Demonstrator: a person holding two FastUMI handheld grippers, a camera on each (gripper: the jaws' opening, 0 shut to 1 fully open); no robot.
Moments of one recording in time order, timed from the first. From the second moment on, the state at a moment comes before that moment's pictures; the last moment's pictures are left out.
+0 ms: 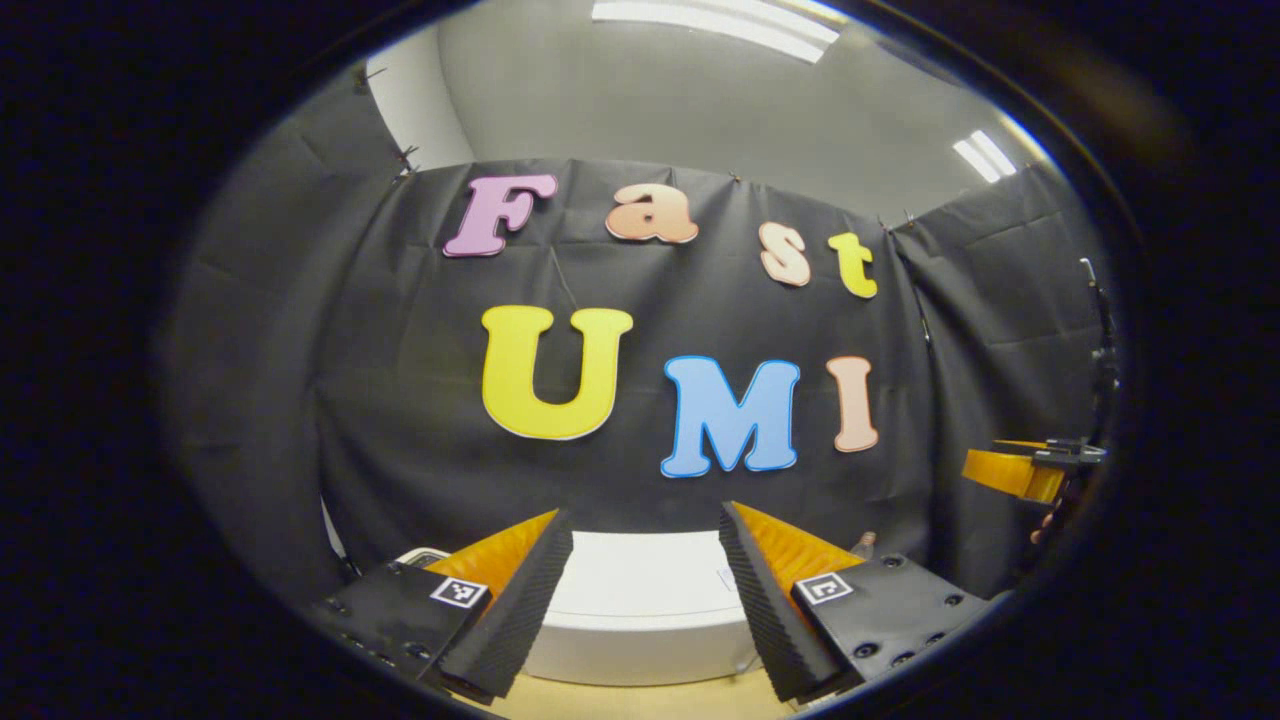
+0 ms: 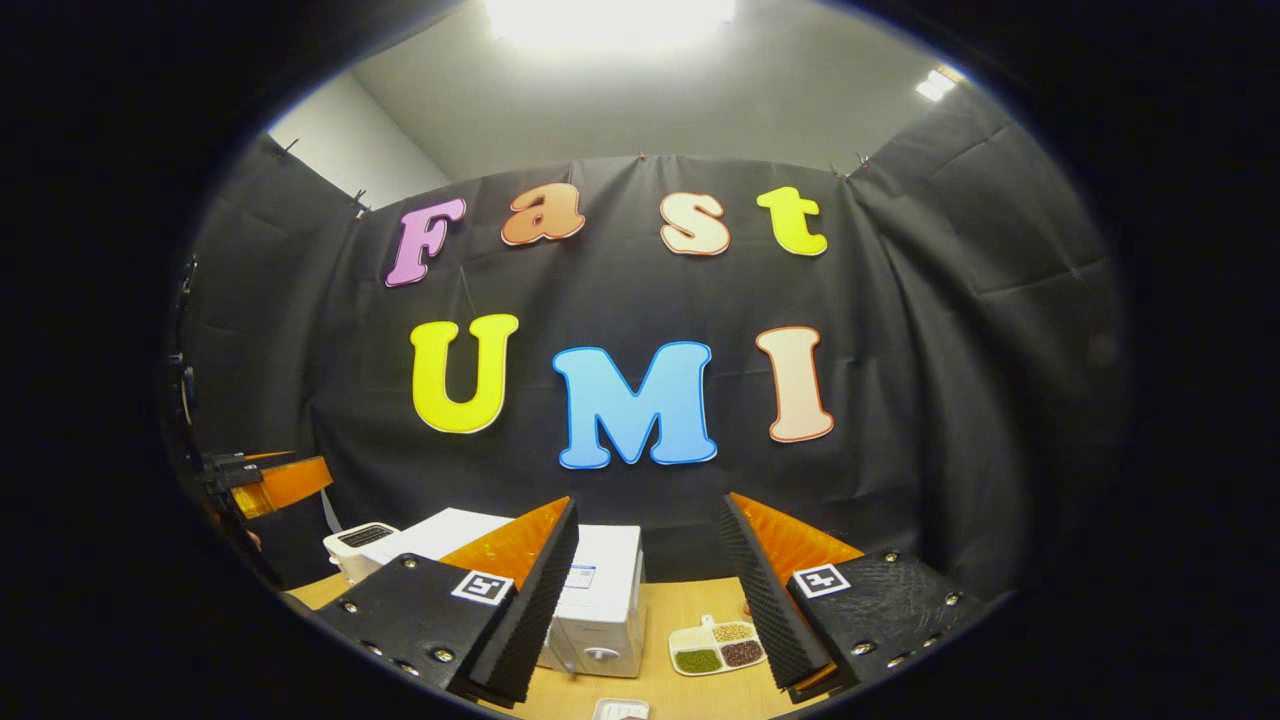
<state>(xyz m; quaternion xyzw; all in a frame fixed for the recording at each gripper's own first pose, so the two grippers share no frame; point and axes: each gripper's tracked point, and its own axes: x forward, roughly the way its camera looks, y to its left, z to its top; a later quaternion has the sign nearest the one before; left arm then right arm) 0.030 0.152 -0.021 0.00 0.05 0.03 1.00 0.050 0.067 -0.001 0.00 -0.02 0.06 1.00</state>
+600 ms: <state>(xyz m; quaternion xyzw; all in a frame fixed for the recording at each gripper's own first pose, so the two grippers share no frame) -0.016 0.180 0.012 0.01 0.03 -0.02 1.00 0.009 0.110 0.009 -0.01 -0.03 0.03 1.00</state>
